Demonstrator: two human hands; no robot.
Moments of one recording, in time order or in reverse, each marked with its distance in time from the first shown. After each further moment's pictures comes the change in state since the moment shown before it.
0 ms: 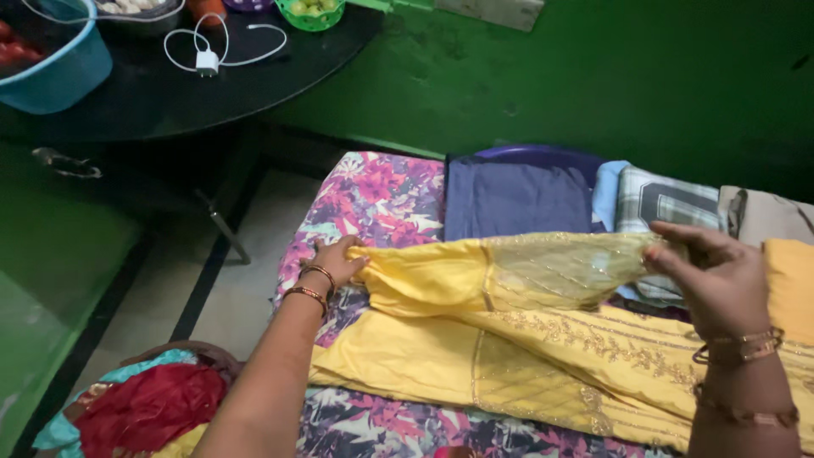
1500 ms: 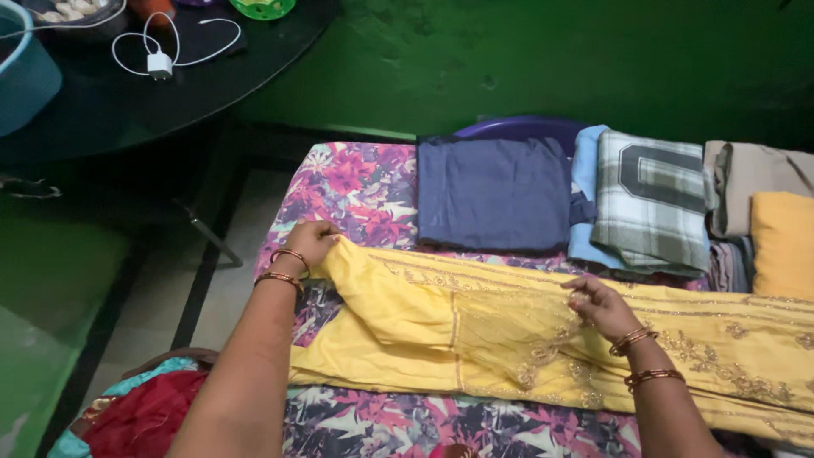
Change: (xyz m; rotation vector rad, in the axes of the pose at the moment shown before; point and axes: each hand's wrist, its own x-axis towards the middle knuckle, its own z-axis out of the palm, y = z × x) left_hand 0.058 -0.030 0.006 -0.018 0.202 0.455; right_hand -0.064 0.270 0.016 -0.051 -0.347 0.615
